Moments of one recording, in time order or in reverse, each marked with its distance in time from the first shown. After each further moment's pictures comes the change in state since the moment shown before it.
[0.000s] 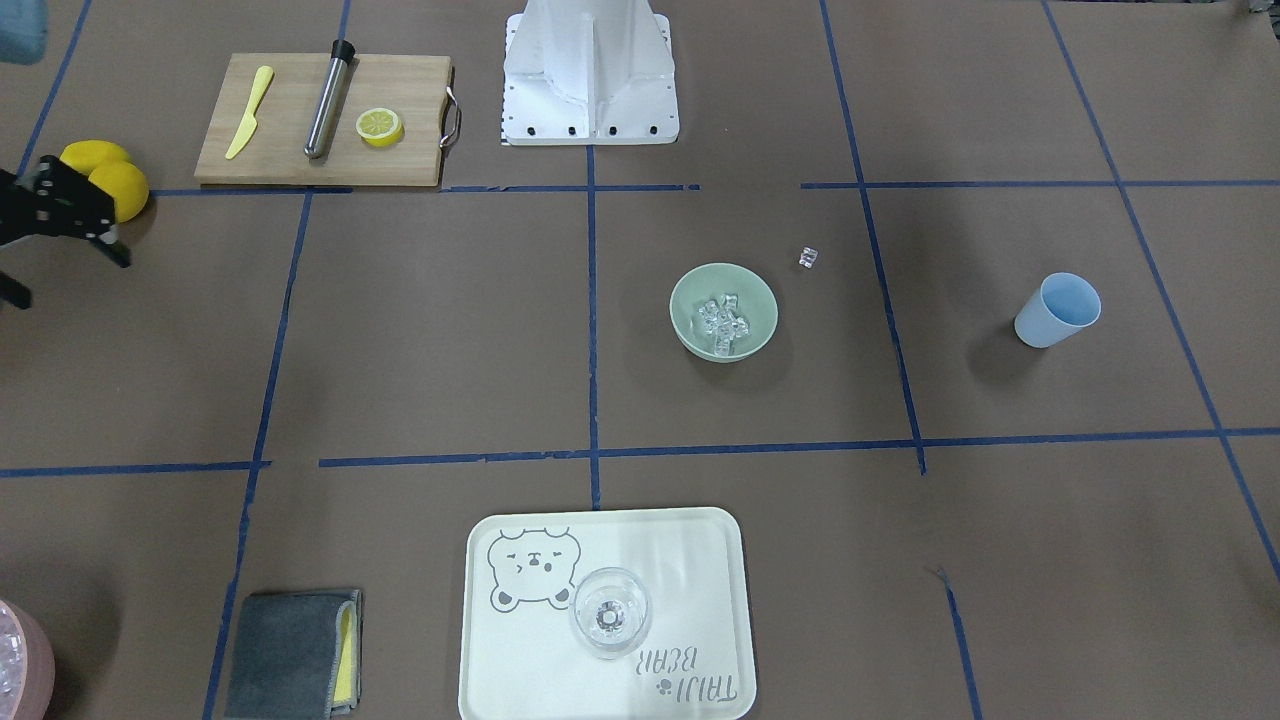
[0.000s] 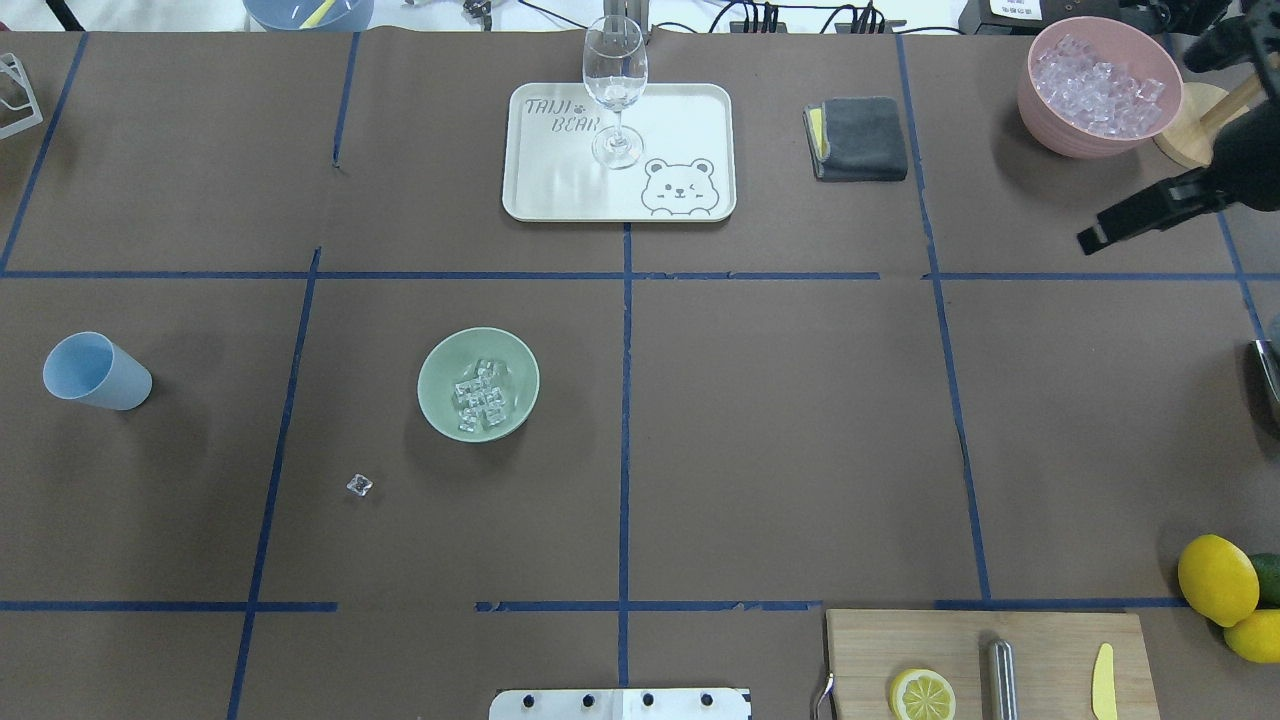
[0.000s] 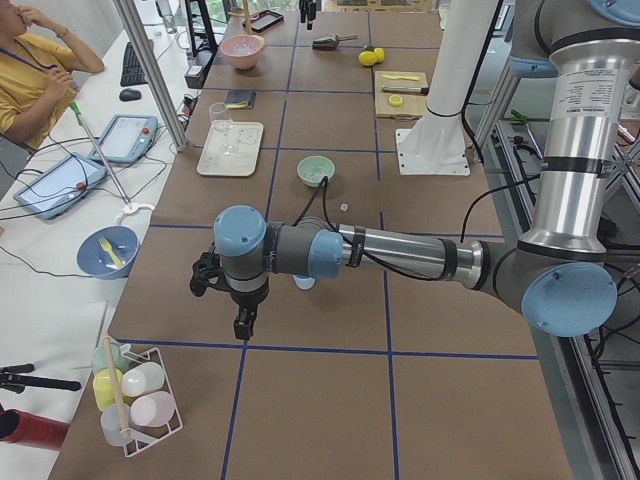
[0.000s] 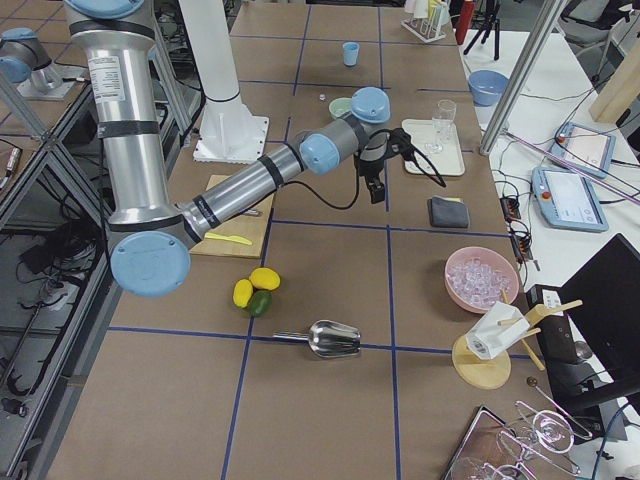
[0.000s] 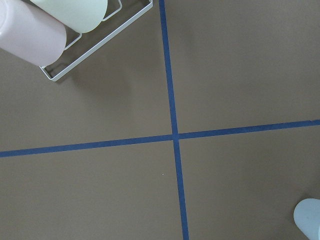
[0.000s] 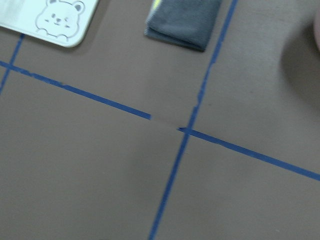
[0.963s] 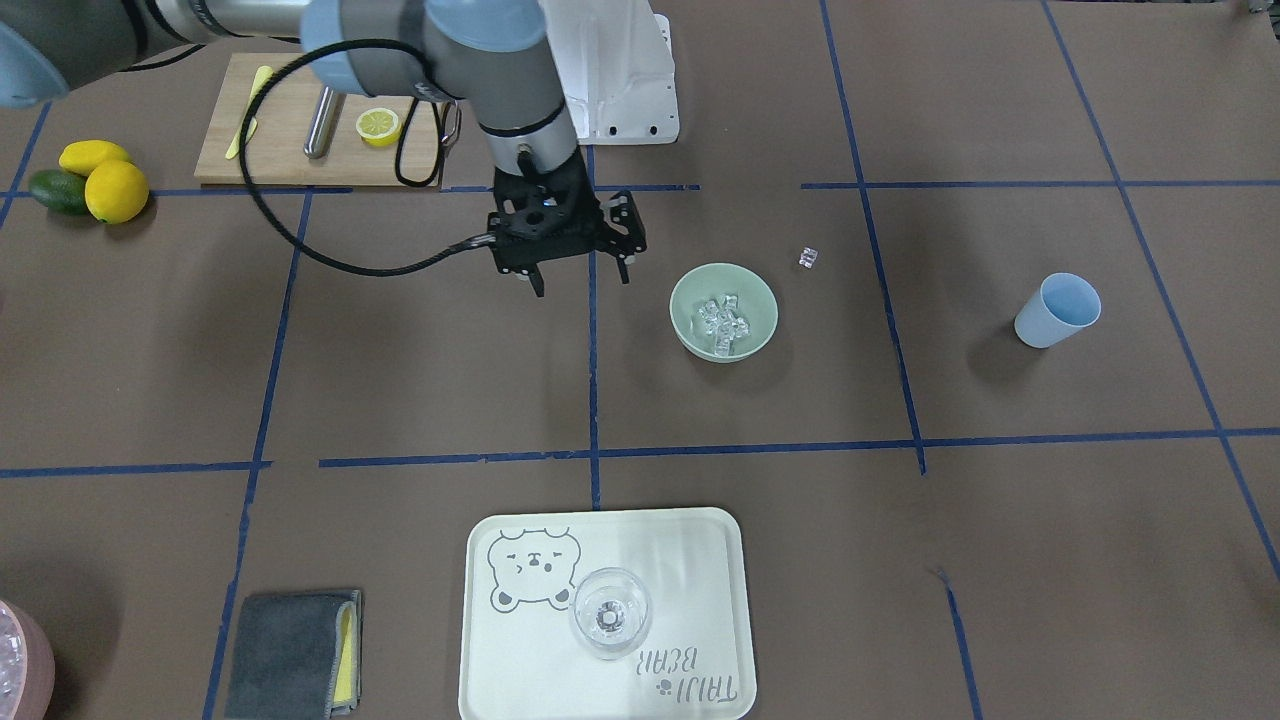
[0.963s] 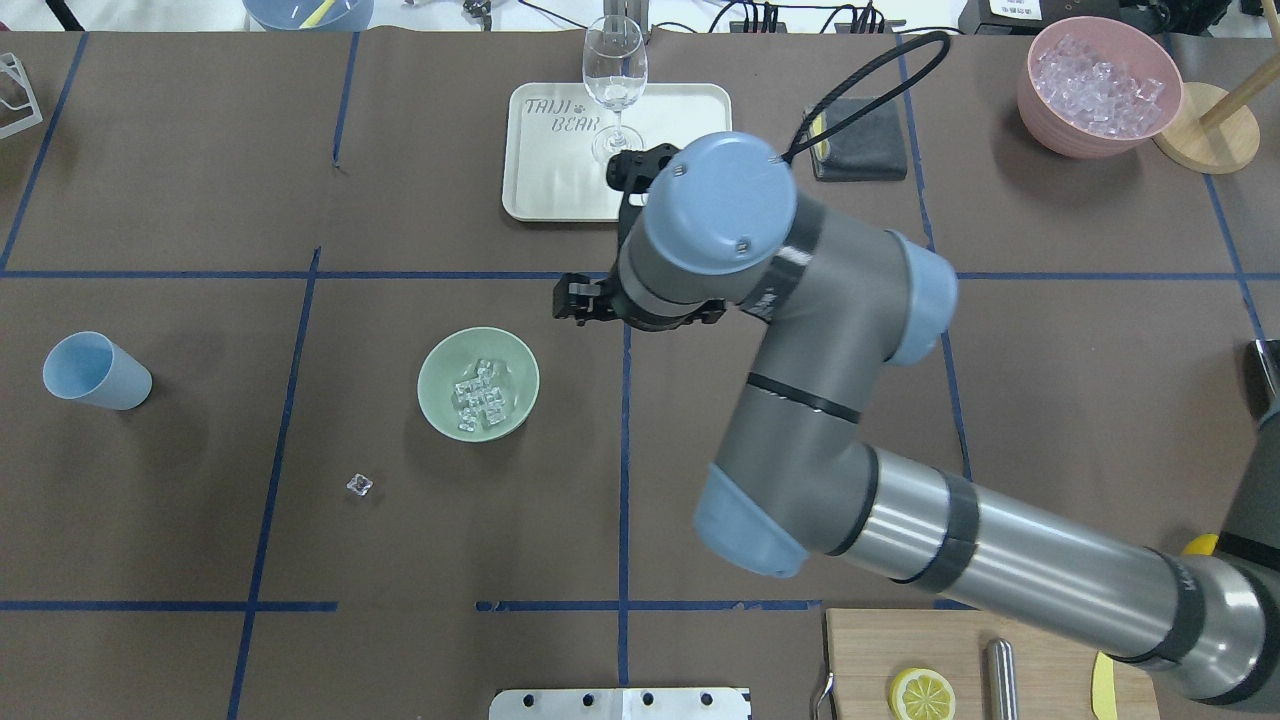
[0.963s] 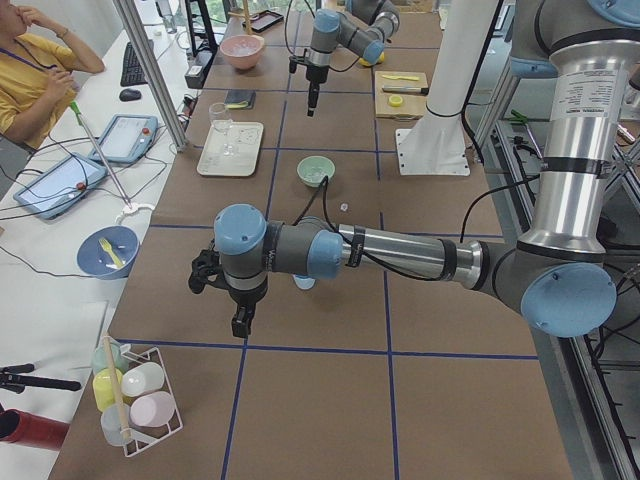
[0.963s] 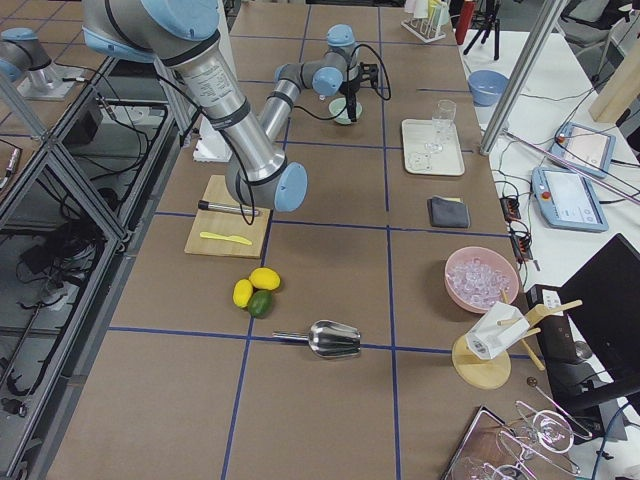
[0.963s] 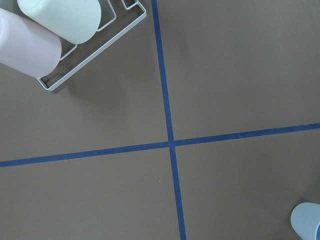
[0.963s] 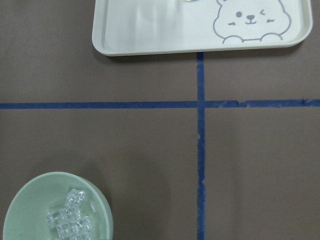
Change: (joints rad) left arm 0.000 -0.002 0.001 -0.017 -0.002 -0.001; right arm -0.596 0.641 -0.390 -0.004 -0.537 0.775
